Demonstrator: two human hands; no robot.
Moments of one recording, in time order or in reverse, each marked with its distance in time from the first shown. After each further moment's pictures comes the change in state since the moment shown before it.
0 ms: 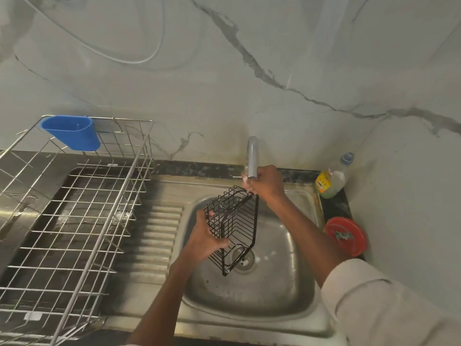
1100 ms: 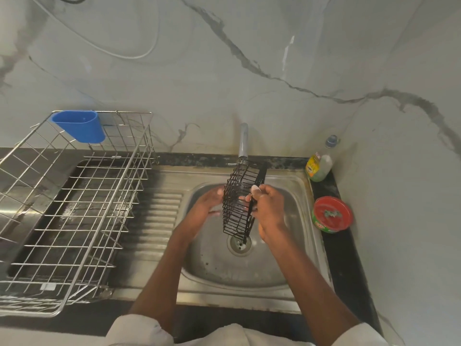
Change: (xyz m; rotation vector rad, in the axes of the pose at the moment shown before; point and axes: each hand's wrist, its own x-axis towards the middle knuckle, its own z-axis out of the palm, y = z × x) left_hand -0.032 0.039 -0.008 -0.305 -0.197 0.098; right_hand -0.141 0.018 -0.004 0.689 0.096 0.260
